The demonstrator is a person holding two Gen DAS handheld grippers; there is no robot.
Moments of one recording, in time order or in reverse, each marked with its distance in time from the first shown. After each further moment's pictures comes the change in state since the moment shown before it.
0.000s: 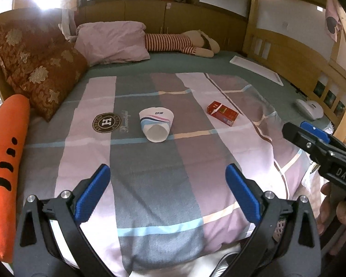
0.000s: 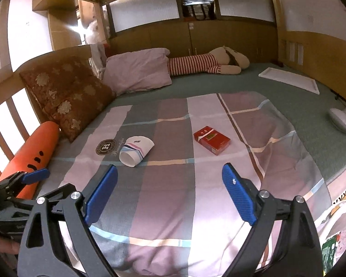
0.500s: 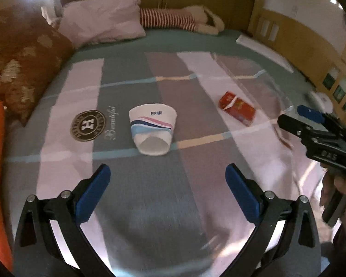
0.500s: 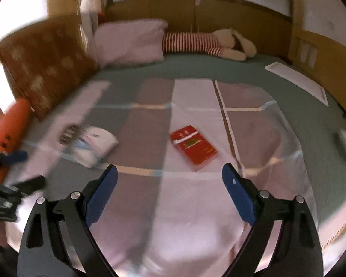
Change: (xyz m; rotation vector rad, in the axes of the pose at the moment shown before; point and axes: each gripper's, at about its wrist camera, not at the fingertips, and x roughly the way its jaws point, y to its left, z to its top) left arm 0.124 0.007 0.053 0.012 0.180 -0.006; right arm 0.152 -0.058 0.049 -0.165 0.233 -0.055
